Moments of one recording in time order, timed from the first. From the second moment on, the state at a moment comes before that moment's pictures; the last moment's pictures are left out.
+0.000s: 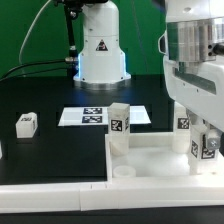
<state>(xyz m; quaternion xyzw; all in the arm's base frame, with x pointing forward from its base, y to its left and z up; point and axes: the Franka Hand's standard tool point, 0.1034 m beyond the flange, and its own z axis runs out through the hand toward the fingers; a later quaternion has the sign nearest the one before) 0.639 0.112 0.072 -0.70 0.71 0.01 0.06</state>
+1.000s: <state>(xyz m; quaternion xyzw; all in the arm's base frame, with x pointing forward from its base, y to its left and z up) 0.645 0.091 0.088 -0.57 0.82 0.02 0.09</state>
